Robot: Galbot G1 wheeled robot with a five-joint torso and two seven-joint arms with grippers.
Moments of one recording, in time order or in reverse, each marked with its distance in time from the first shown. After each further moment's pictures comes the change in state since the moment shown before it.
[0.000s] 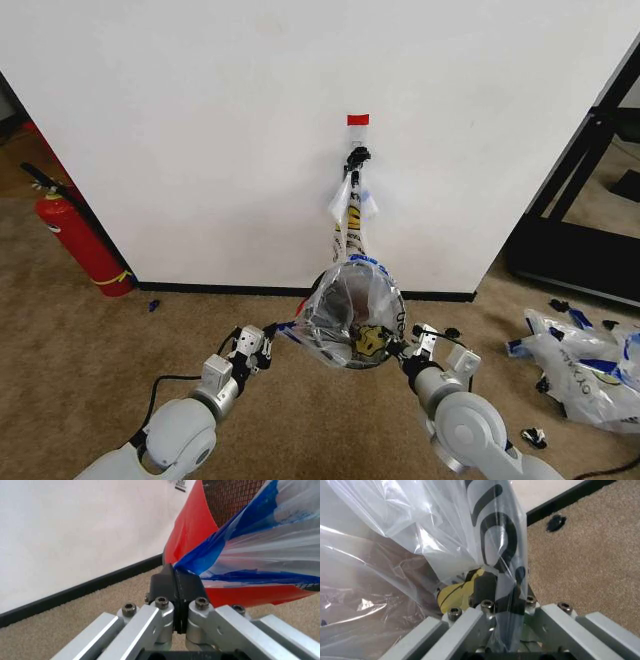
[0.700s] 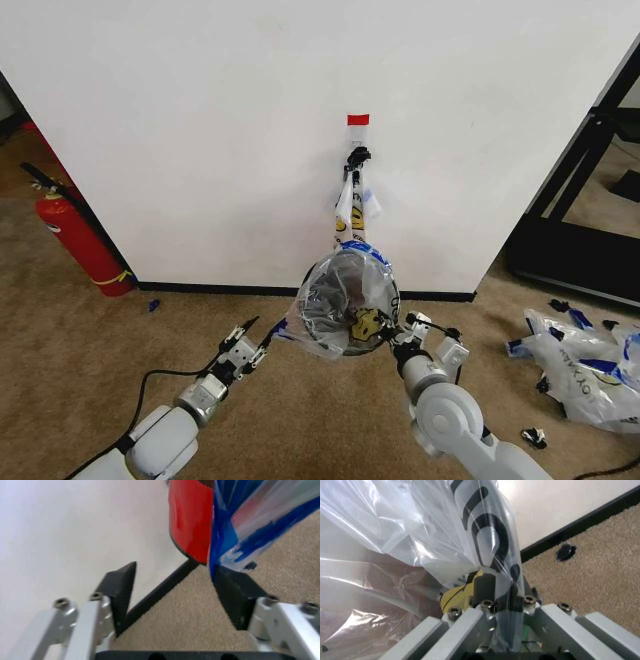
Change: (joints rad) left arm 0.030 0.040 -0.052 0.101 0.390 -0.185 0.097; right arm 0.071 0.072 -0.039 -0.075 -0.082 0.126 -0.010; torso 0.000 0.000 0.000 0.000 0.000
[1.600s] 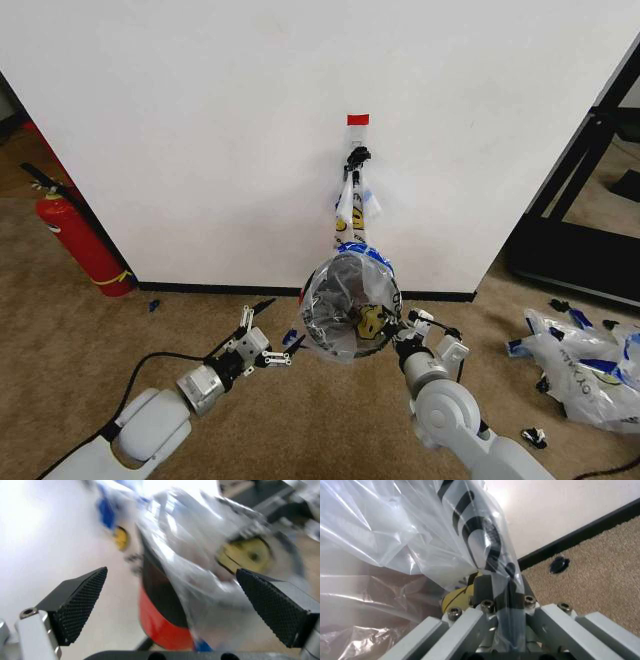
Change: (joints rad) left arm -0.017 0.013 -0.076 -0.173 -0.127 -0.083 0.237; right arm 0.014 0.003 -0.001 -0.059 -0.053 0.026 -0.041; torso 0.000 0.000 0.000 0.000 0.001
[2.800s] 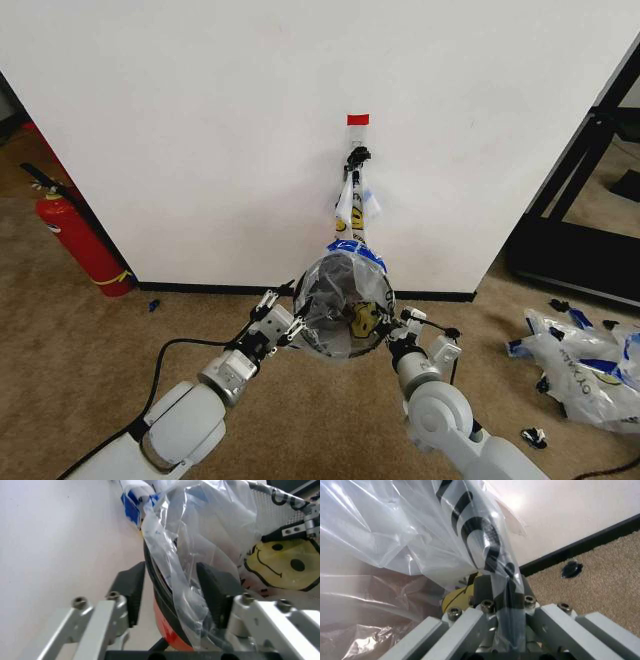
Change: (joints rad) left arm -0.094 -0.063 0.154 -0.085 0.137 0.289 -0.233; right arm 0.012 0.010 -0.035 0.010 -0.048 0.010 -0.007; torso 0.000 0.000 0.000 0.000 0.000
